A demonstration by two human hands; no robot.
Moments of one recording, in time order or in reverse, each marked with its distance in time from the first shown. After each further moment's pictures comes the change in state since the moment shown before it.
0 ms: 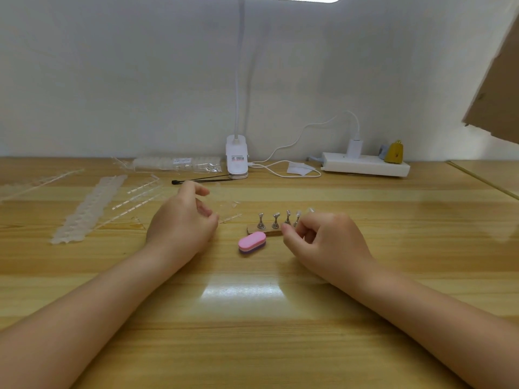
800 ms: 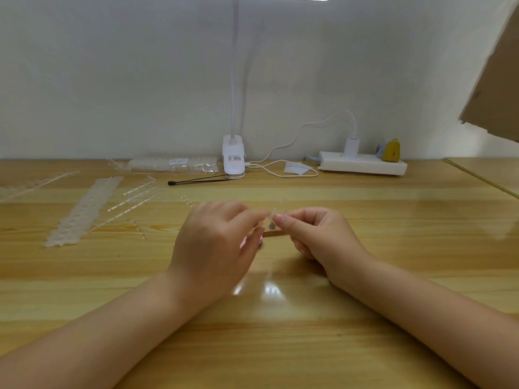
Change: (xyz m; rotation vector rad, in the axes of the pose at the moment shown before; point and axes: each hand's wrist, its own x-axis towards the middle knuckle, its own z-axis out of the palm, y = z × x) left_hand -0.043 0.039 0.004 0.116 0.174 0.751; right_hand 0.006 -0.008 -0.001 0.882 -0.166 0.420
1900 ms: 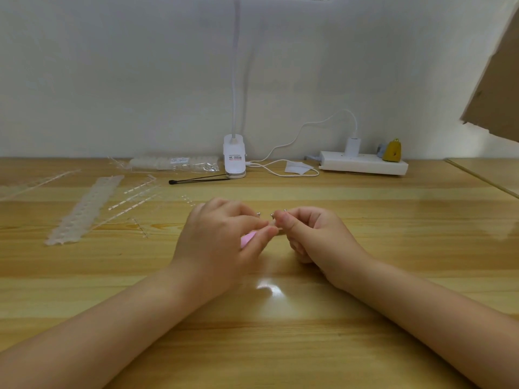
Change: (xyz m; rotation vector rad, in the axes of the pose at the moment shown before) left_hand 0.003 0.001 0.002 -0.019 -0.188 -0.170; right_hand 0.002 0.004 0.001 0.000 -0.116 -0.044
